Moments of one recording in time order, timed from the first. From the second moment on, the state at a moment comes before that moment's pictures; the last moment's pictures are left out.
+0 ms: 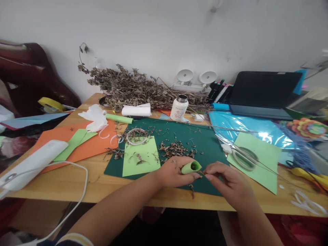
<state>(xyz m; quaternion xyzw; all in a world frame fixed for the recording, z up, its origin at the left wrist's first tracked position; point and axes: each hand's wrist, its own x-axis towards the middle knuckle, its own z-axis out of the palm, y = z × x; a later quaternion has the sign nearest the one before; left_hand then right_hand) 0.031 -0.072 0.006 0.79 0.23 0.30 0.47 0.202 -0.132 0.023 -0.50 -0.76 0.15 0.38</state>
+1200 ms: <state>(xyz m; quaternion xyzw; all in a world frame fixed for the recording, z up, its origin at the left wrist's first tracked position) 0.033 -0.070 0.003 0.83 0.23 0.30 0.41 0.153 -0.117 0.031 -0.43 -0.67 0.26 0.55</state>
